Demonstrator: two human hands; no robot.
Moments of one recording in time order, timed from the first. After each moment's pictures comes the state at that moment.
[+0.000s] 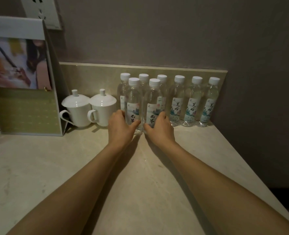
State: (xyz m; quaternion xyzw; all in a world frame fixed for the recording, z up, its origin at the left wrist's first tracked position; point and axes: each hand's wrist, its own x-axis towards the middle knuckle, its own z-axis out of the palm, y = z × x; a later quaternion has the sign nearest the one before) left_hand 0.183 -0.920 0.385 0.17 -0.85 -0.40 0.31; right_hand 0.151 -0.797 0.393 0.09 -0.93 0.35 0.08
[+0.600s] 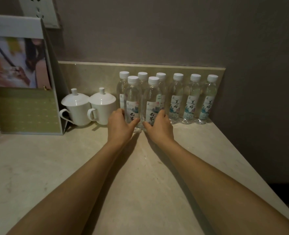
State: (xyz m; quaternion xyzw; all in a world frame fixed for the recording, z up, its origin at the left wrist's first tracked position) left_hand 0.188 -0.922 0.387 0.15 -0.85 -0.40 0.31; right_hand 0.155 -0.800 0.393 0.07 -0.92 0.36 0.09
